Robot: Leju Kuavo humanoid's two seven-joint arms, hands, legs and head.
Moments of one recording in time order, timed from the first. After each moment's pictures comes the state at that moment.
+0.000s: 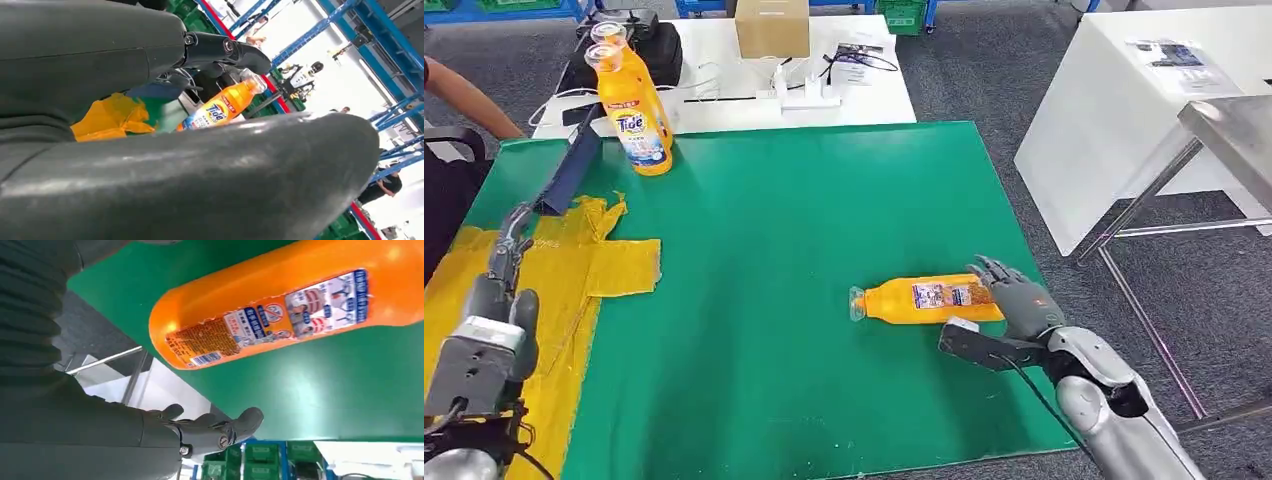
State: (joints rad) left arm 0.02 0.11 0.04 -1.92 -0.43 -0.04 -0.14; right arm -0.06 -0.46 0.16 -1.47 0.87 0.26 -0.01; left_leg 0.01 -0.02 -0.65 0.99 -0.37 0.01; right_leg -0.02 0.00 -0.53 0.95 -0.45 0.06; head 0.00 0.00
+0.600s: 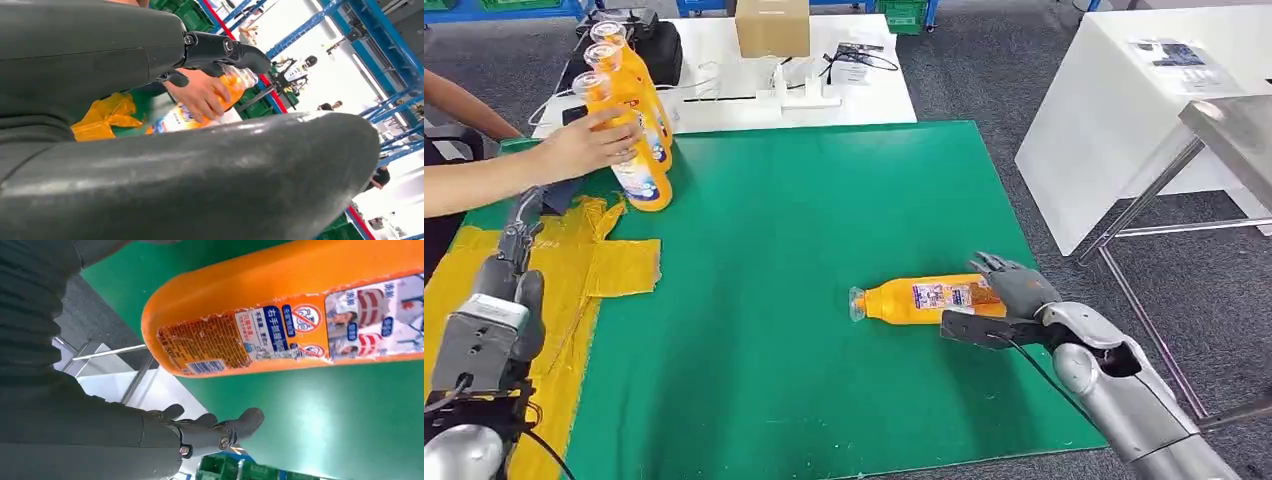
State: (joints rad) left arm -0.05 0.11 0.03 -1.87 -0.40 -0.06 -0.14; right arm -0.24 -0.52 0.30 -1.28 0.86 0.32 -0.01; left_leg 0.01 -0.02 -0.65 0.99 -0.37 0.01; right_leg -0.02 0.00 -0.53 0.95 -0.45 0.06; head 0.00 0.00
